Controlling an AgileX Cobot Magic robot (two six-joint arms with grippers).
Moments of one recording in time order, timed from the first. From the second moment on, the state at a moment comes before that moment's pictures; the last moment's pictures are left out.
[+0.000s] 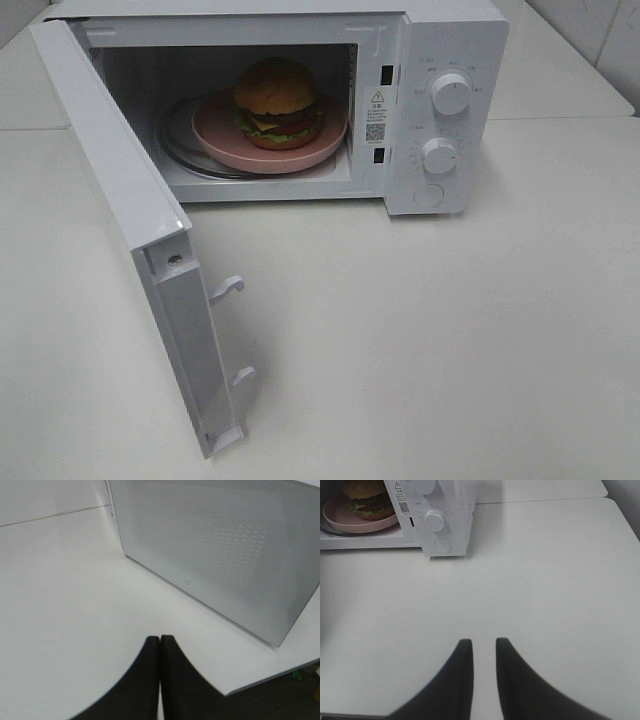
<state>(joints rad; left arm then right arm) -0.24 0.00 -0.51 -0.09 1.06 0.13 0.13 0.00 -0.51 0.00 1.00 0.02</state>
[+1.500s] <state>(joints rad) -0.24 0.00 -0.51 -0.09 1.06 0.13 0.13 0.65 -0.53 0.22 0.55 -0.31</state>
